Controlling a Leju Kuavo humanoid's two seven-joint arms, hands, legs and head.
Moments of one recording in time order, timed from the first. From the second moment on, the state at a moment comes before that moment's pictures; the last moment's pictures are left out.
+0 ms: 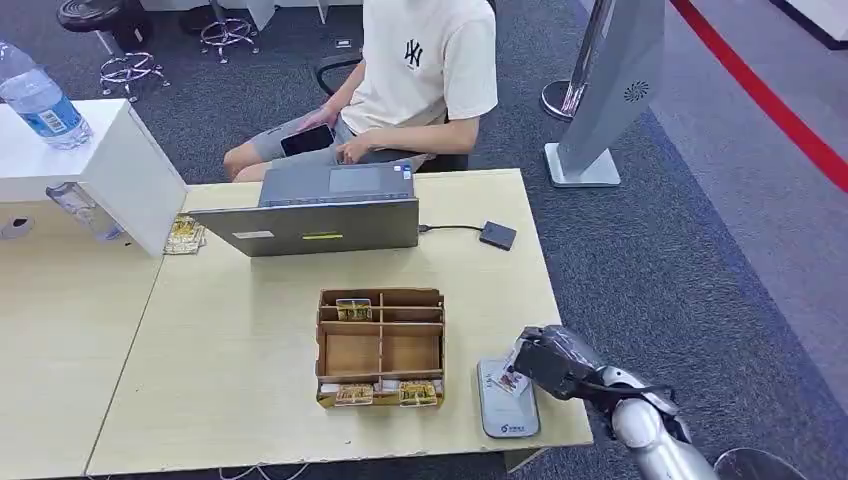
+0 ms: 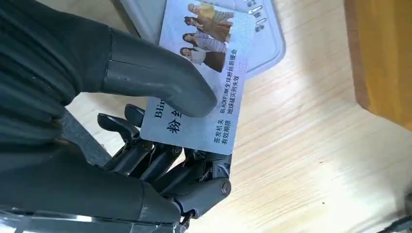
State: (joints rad) left arm -0.11 -0.03 -1.26 -0.15 1.31 0.27 0.09; right arm -0.11 -0.25 0.20 -1.30 0.55 0.11 -0.22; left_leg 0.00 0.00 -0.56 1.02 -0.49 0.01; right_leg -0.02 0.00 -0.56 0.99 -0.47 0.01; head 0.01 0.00
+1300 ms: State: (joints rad) left arm -0.11 -0.03 -1.26 -0.15 1.35 0.27 0.09; right arm -0.10 -0.25 0.27 -1.31 0.71 0.01 -0.16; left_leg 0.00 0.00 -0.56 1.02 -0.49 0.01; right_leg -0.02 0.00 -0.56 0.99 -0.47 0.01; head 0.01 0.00
